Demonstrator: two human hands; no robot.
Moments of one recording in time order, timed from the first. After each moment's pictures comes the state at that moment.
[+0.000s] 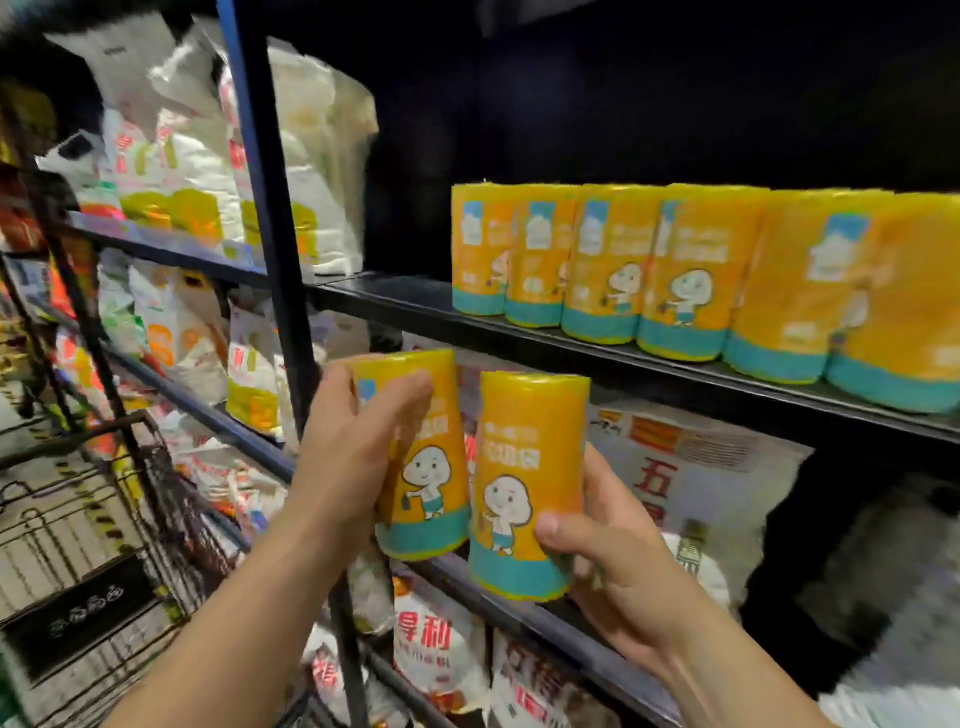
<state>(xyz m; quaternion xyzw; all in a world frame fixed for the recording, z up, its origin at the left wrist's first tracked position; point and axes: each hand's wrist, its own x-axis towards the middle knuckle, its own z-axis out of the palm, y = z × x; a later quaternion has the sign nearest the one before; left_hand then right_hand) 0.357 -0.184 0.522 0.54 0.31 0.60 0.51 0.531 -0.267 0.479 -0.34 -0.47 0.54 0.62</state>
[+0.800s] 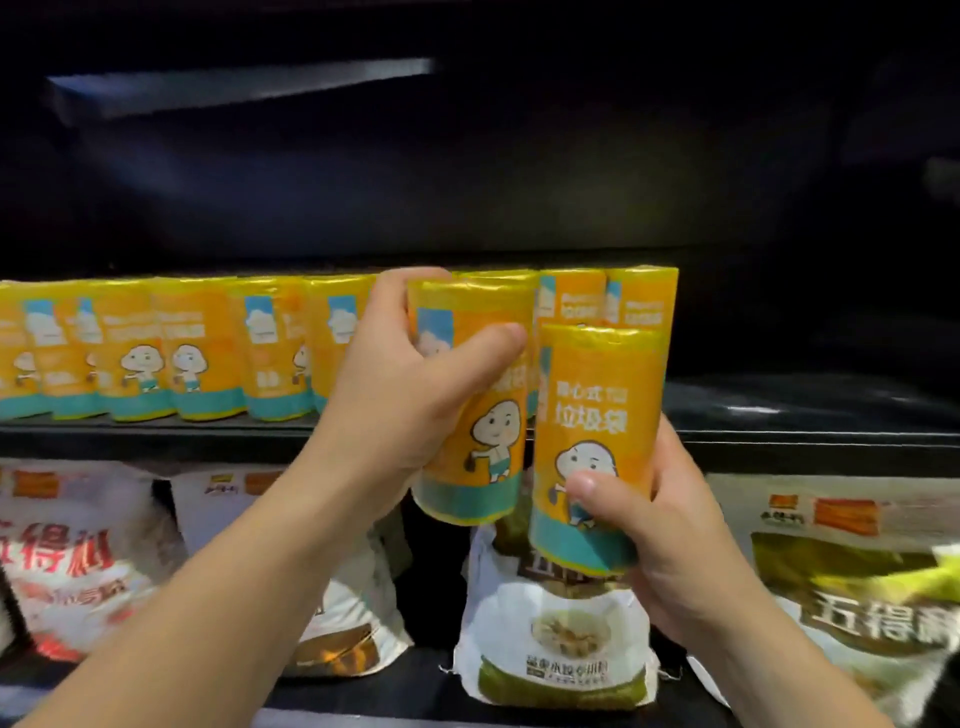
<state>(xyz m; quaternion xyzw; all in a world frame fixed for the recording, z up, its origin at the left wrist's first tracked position) 0.626 -0.418 0.626 0.72 0.03 0.45 0.52 0.739 -0.552 0.549 -0.47 -0.42 0.18 0.76</state>
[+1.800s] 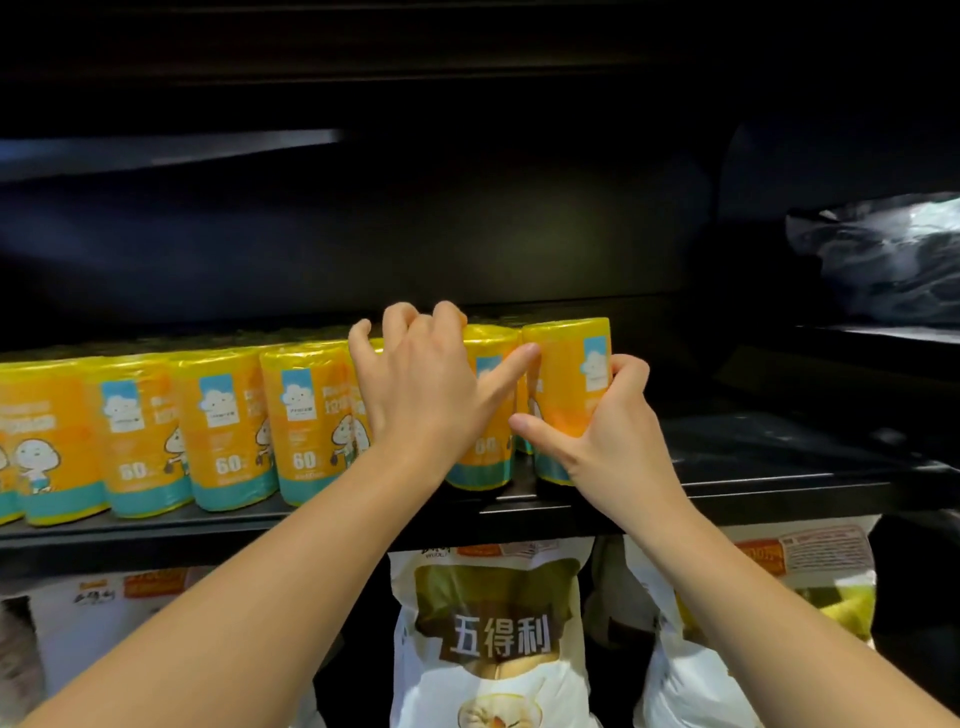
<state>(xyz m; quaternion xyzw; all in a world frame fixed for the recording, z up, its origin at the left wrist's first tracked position) 0.765 -0.427 0.652 0.84 0.23 0.49 -0.05 0.859 -0.550 0.591 -0.73 -0.36 -0.20 0.54</state>
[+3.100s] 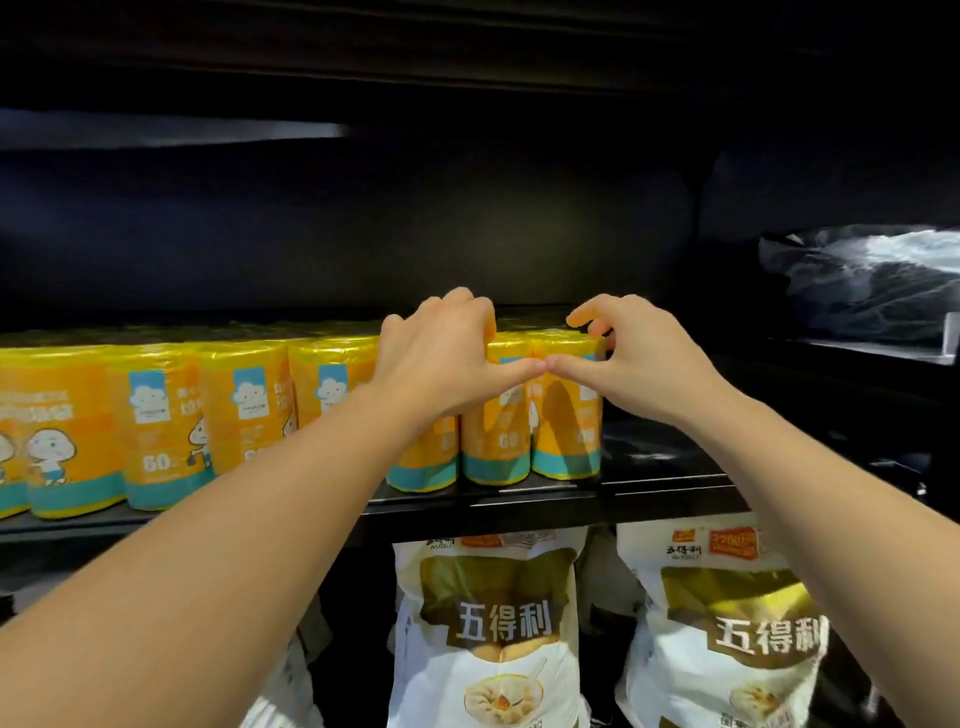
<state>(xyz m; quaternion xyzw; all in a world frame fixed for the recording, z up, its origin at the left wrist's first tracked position) 0.750 -0.400 0.686 0.92 0.13 0.36 -0.06 0.852 -0.562 0.673 -0.84 -0.36 -0.31 0.28</state>
